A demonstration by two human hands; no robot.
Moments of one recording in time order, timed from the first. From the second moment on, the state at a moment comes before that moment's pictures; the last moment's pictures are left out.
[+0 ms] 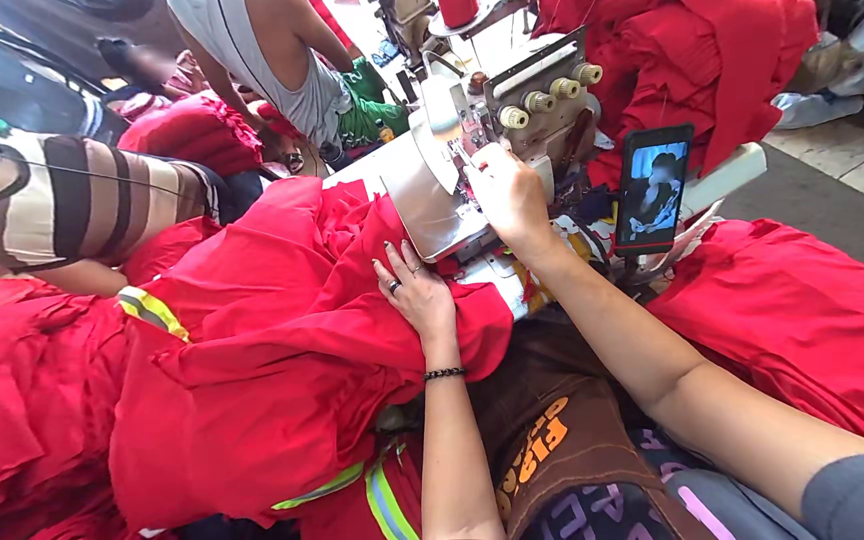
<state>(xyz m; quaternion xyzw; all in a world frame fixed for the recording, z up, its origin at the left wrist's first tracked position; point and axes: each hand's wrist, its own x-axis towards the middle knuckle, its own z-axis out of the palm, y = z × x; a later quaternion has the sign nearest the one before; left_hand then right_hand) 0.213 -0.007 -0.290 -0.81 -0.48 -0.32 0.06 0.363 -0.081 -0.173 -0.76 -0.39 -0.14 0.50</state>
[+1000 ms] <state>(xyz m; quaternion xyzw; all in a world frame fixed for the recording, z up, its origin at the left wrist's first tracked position) 0.229 -0.082 -0.217 -0.82 -0.30 -0.49 -0.07 0.365 -0.203 -0.192 -0.73 -0.55 -0.05 0.40</state>
